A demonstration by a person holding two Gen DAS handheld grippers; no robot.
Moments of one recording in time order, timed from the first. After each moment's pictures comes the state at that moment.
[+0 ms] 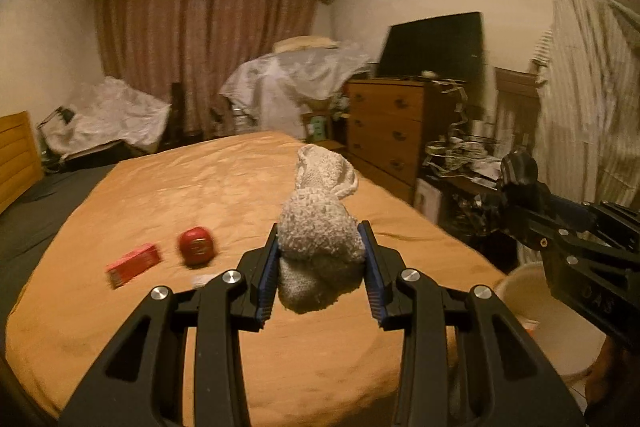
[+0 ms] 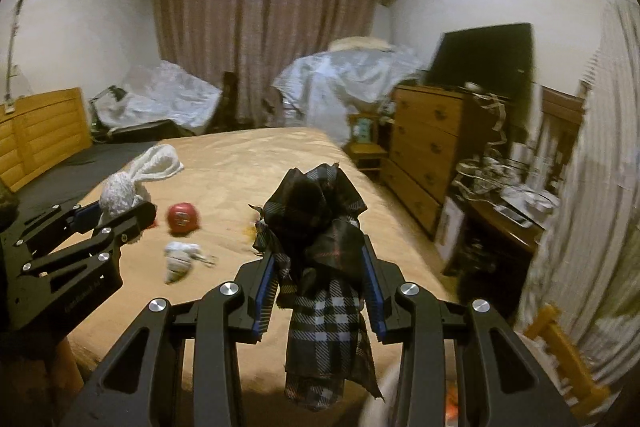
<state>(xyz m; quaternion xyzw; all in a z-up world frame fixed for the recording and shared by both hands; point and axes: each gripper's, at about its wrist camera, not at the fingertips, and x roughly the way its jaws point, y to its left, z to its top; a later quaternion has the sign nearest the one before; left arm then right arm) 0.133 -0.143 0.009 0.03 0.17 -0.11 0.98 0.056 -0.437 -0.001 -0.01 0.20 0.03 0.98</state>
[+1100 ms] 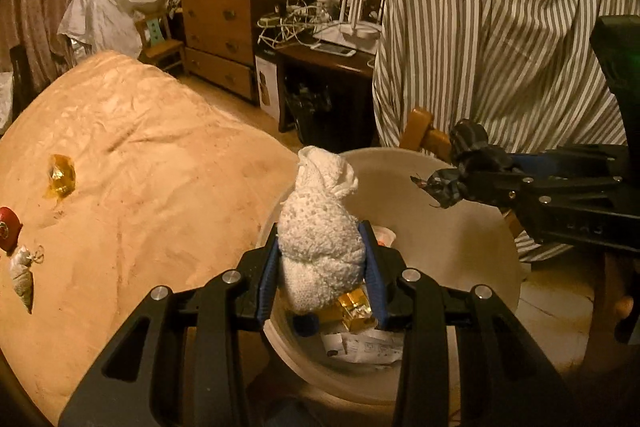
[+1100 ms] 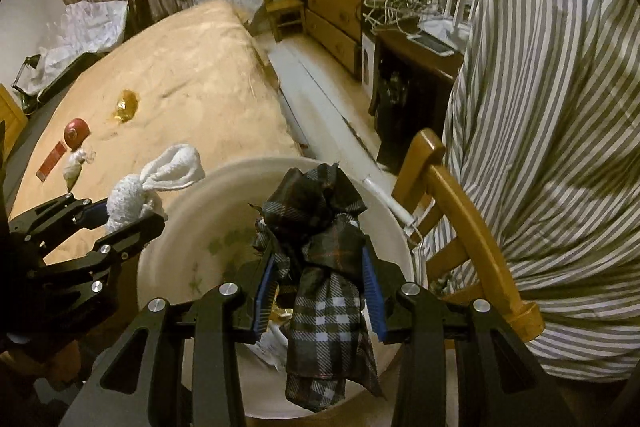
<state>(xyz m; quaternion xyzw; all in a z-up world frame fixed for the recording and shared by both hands) 0.151 -0.361 -0.094 0.12 0.38 -0.33 0.86 0.074 -0.706 -0.111 0.08 0.46 -0.05 0.88</state>
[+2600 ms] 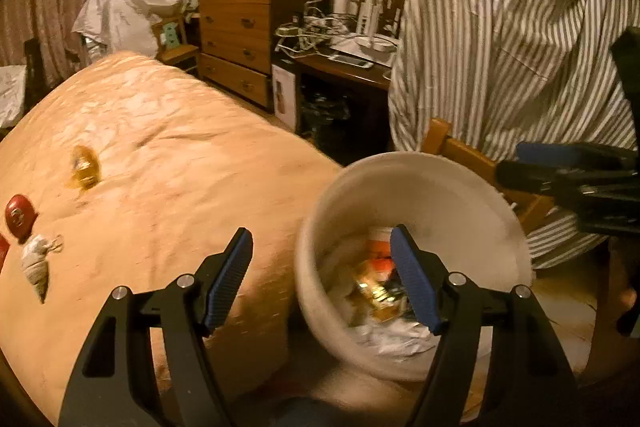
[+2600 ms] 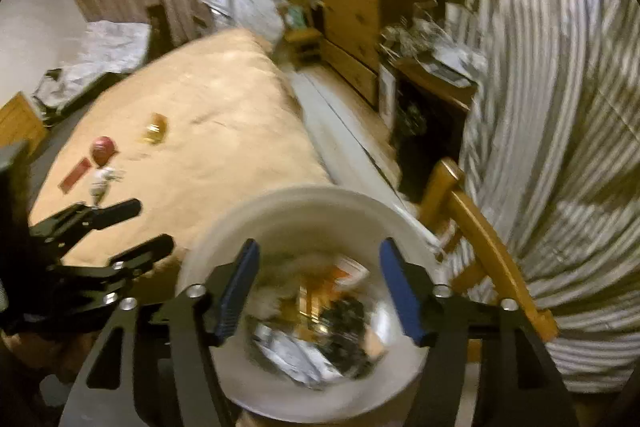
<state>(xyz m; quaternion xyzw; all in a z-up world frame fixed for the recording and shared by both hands) 0.155 -0.310 -0.082 0.10 0.36 -0.31 0.87 0.053 -0.654 -0.078 0.08 0.39 -0.01 0.92</state>
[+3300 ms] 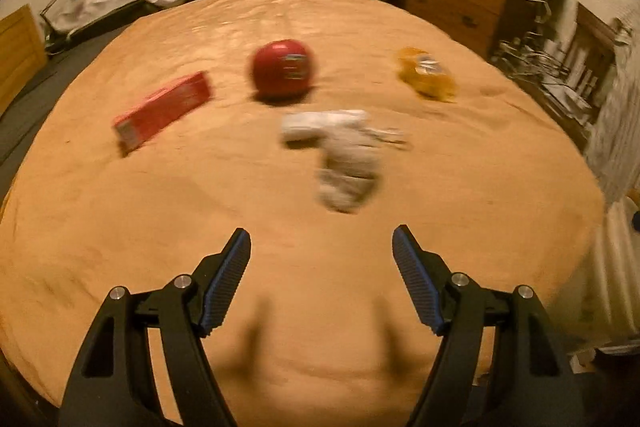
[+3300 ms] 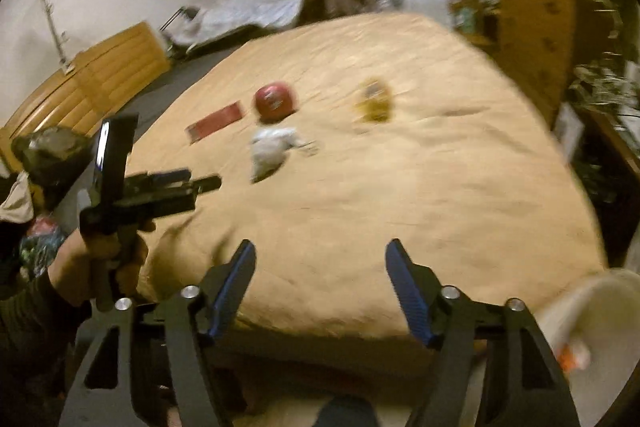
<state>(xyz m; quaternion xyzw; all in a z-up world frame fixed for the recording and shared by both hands) 0.251 0.034 -0.133 -0.01 0.42 -0.04 0.91 0.161 -0.341 -0.116 0.02 0.40 0.24 0.88</state>
